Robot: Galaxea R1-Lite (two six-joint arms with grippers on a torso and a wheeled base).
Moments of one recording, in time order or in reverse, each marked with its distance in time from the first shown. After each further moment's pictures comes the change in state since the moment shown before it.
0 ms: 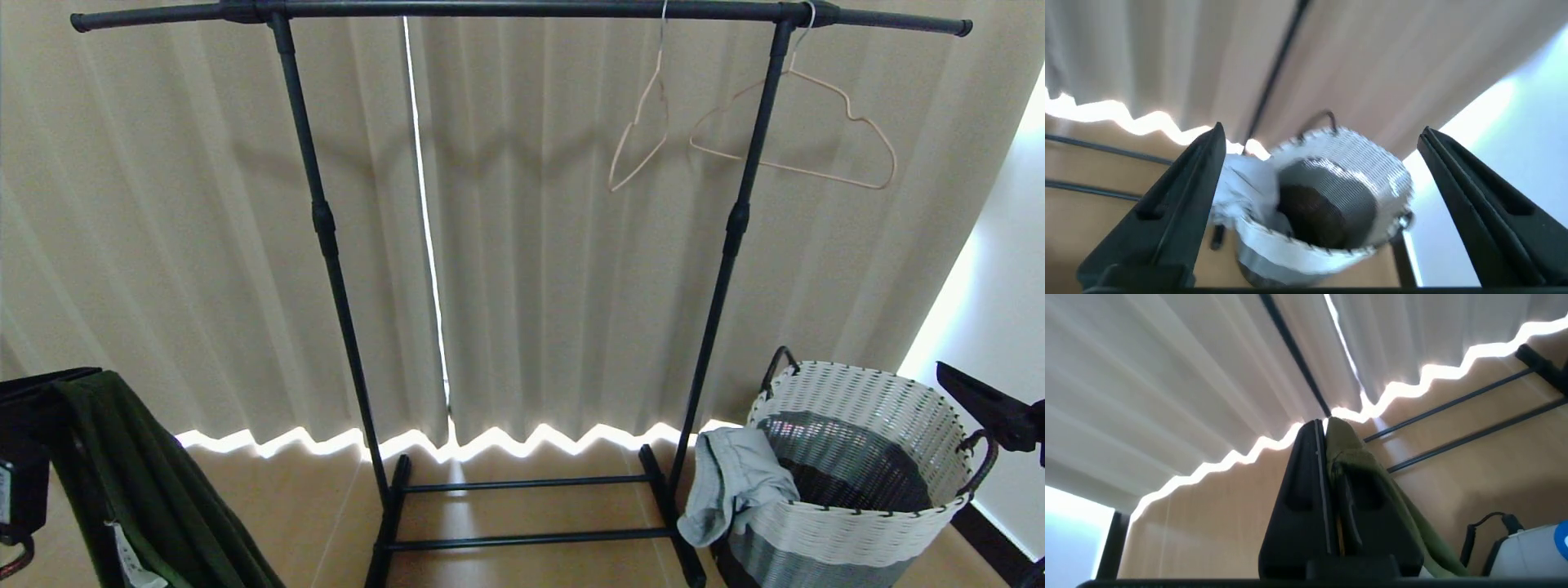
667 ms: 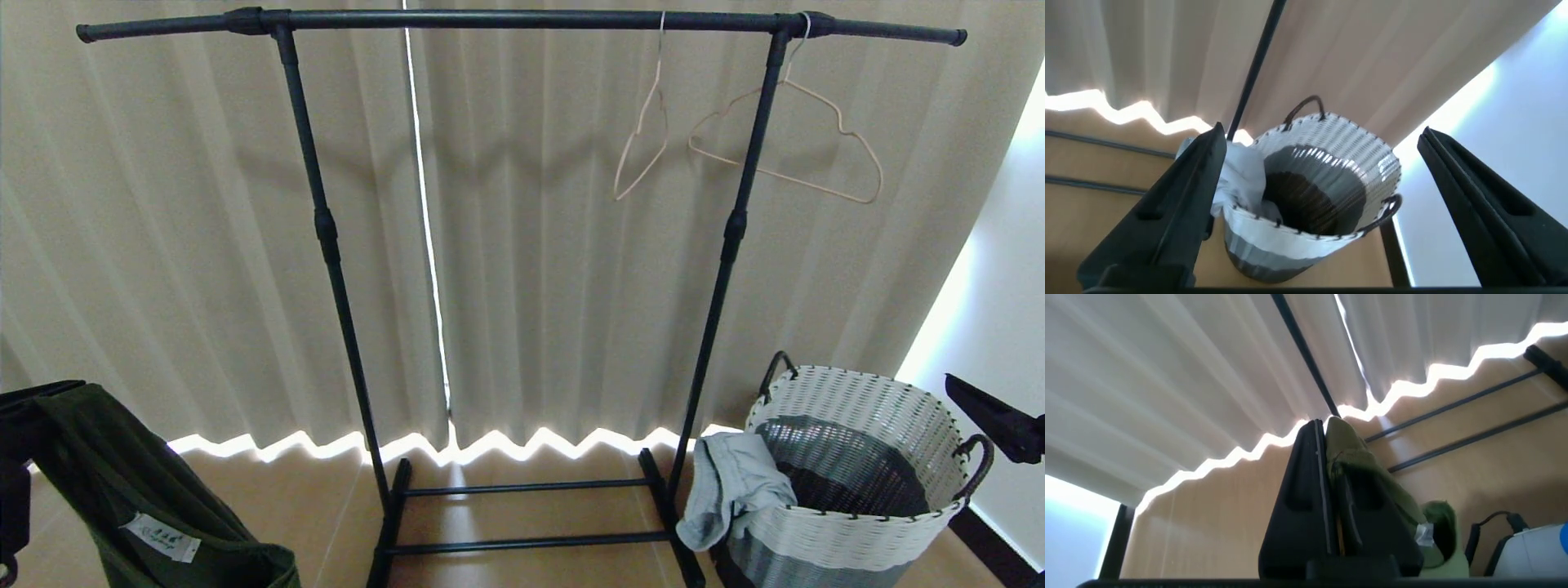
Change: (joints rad) left arm 0.011 -0.035 0.029 -0.004 0.000 0.001; right arm -0.039 -0.010 0.030 -0.010 0.011 -0.007
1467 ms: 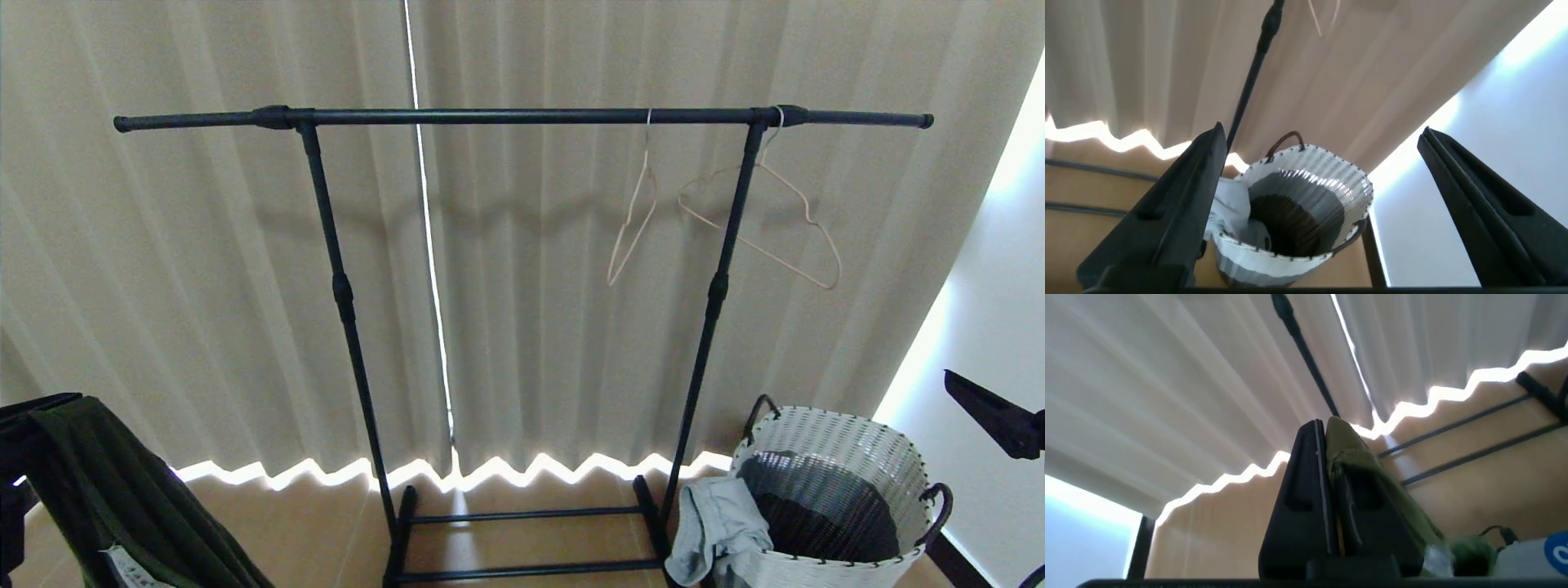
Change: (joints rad) left arm -0.006 -0.036 0.035 -0.006 -0.003 0.012; right arm 0.000 0.003 -0.008 0.000 0.002 0.001
